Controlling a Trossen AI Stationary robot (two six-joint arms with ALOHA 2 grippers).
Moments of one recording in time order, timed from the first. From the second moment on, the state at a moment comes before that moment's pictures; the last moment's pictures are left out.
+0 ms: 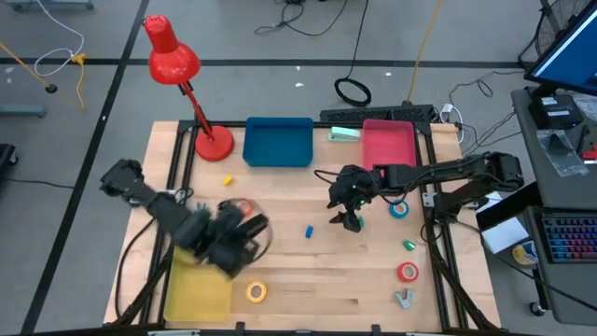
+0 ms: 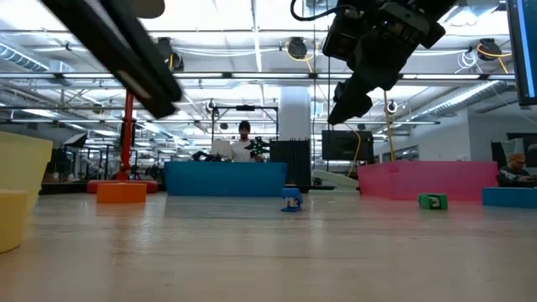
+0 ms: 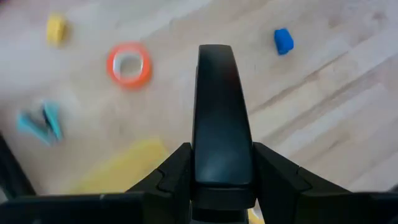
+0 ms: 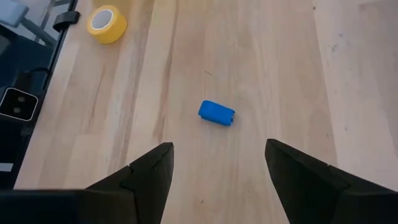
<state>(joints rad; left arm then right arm) -0.63 1.62 1.64 -1.52 -0.39 -1.71 -0.06 1.42 0.88 -0.28 -0.32 0.11</state>
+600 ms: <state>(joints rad) -1.03 1.65 1.59 -1.57 -0.18 -2.46 -0.07 1.42 0.88 -0.27 -0.31 0.09</state>
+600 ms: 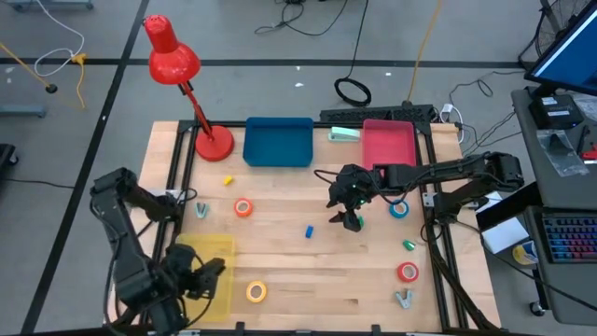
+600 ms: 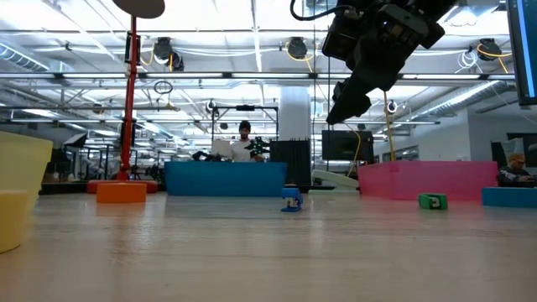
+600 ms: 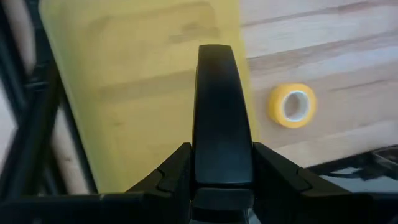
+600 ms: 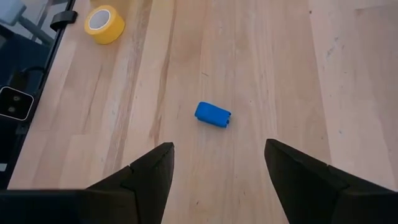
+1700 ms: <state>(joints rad) -1.04 1.72 1.35 -1.54 -0.25 -2.45 -0.07 1.42 0.88 -0.21 -0.28 0.14</state>
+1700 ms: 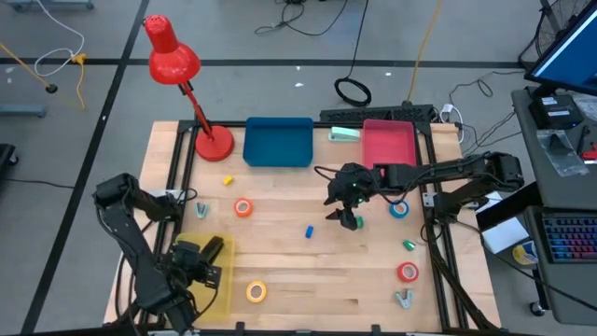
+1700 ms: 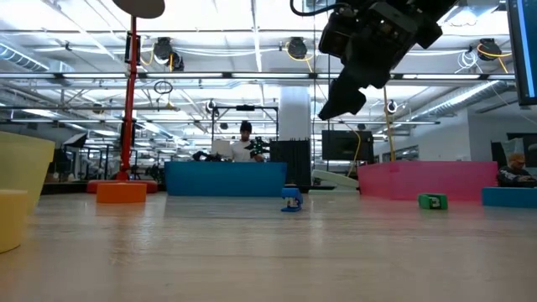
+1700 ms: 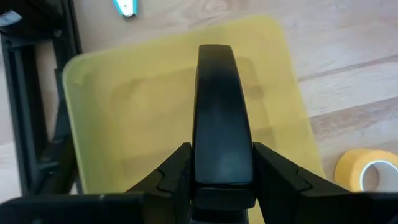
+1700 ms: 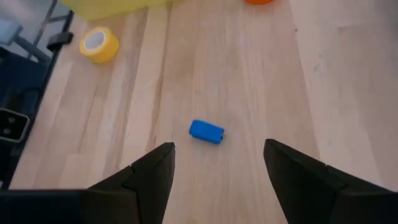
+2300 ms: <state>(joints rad) -1.02 1.79 1.35 -1.45 -0.26 -2.45 -0.07 1.42 0.88 -0.21 -0.29 0.14</state>
